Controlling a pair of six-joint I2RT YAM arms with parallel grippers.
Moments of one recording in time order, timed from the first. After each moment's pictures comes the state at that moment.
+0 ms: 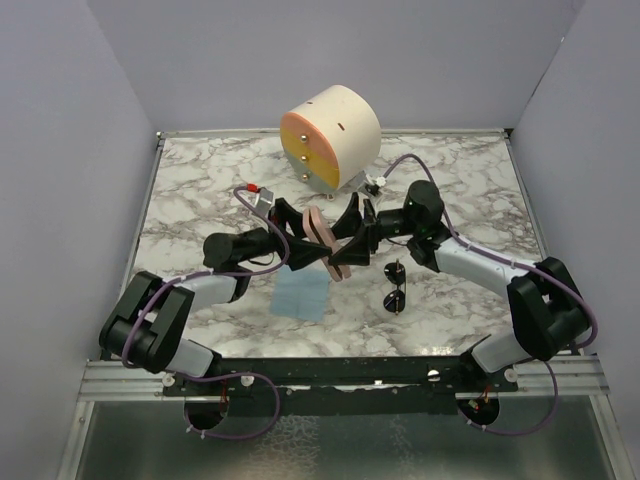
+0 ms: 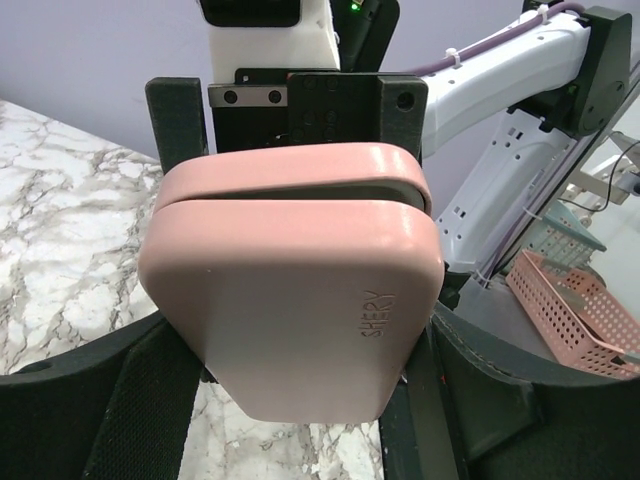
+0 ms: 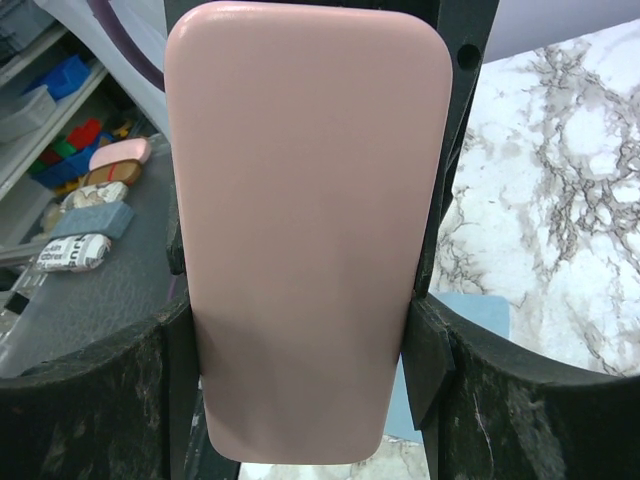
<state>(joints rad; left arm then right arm) -0.41 1.44 0.47 1.51 0.93 -0.87 0.55 1.49 0.84 0.67 -1.17 0.38</state>
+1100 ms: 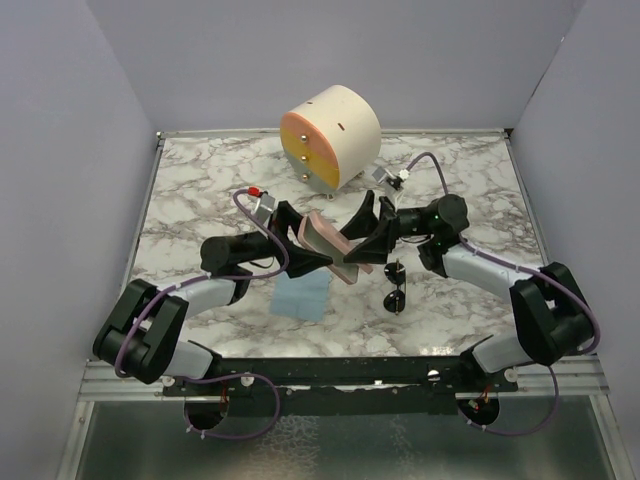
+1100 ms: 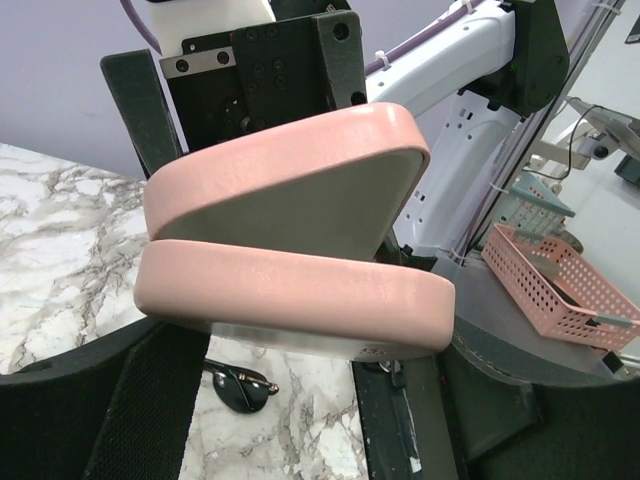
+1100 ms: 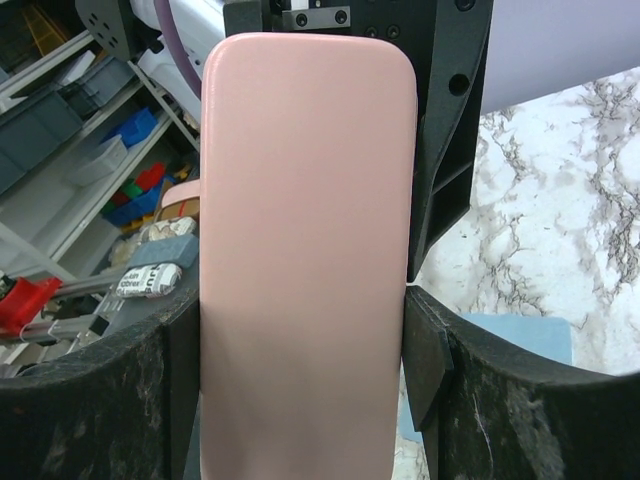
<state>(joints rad) -0.44 1.39 0.47 1.52 0.98 -0.88 0.50 1.46 0.75 1.15 -1.25 0.85</state>
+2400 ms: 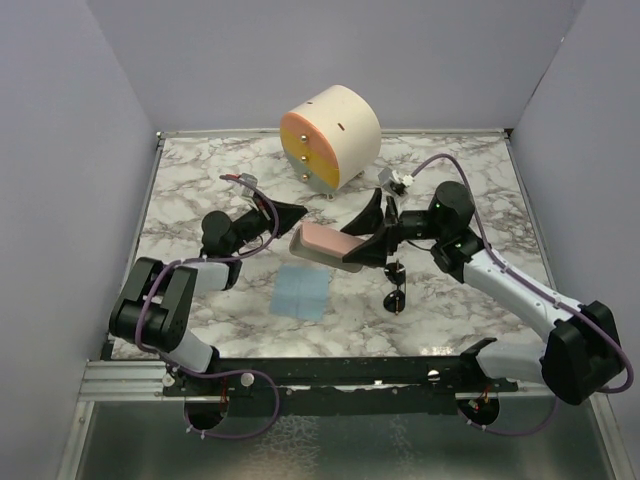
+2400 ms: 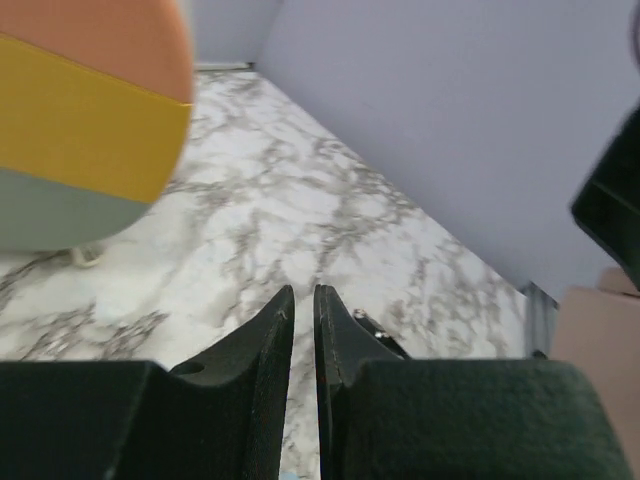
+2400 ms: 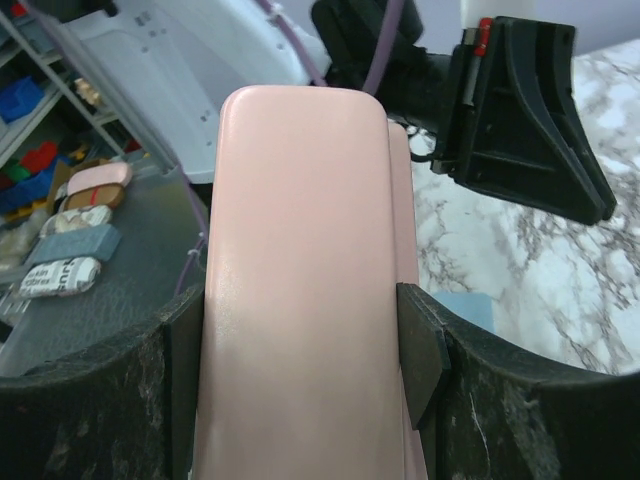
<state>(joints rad) -0.25 1.56 0.51 1.32 0.77 -0.73 0.51 1.23 0.80 0.52 -1.12 0.37</state>
